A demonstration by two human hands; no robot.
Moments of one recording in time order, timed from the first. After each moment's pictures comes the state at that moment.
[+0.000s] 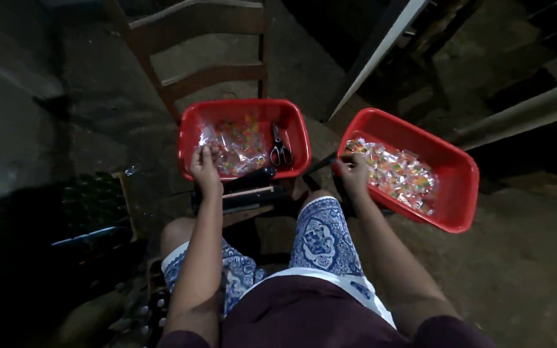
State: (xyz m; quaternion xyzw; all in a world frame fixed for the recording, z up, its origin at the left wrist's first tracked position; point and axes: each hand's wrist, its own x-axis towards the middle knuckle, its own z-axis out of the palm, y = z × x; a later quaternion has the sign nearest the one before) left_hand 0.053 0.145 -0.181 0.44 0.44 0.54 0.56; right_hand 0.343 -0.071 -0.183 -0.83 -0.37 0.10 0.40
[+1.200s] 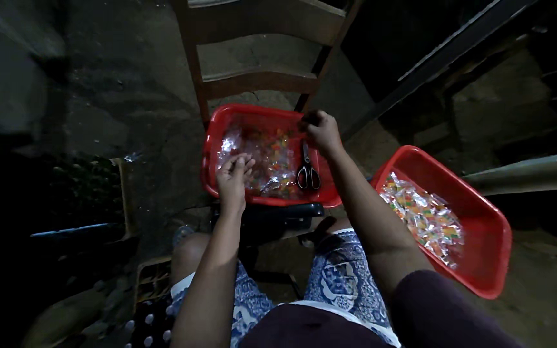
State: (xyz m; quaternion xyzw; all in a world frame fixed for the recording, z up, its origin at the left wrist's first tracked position) left_hand 0.039 0.182 -0.179 0.39 0.44 0.48 0.65; right_hand 0.297 0.200 -0.150 -0.75 -0.47 0.25 0.40
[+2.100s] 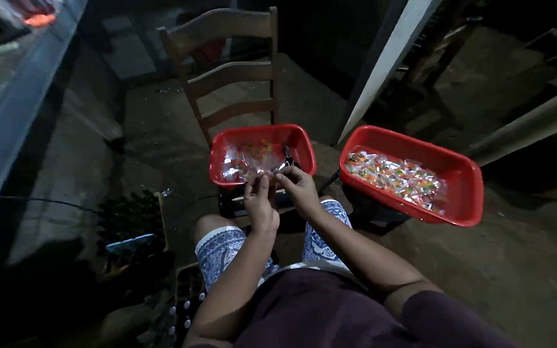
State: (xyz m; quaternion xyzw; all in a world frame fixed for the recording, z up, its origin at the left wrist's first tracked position) left_hand 0.046 -0.029 -0.072 0.26 0.34 0.58 0.70; right_hand 0.134 -0.060 -0.073 -0.57 -0.40 0.31 0.64
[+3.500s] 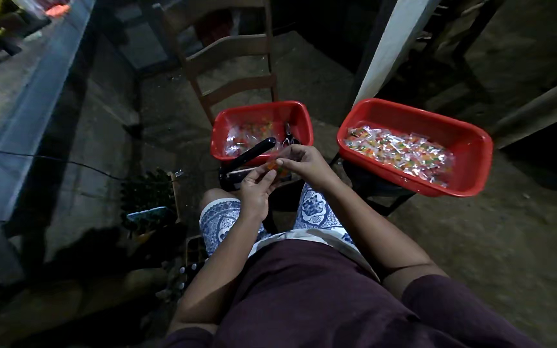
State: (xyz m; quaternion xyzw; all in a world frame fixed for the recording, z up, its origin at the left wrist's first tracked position) left_hand 0.009 -0.092 -0.073 0.41 0.33 0.44 0.72; right_hand 0.166 -0.130 -0.050 -0.53 -0.51 0.39 0.55
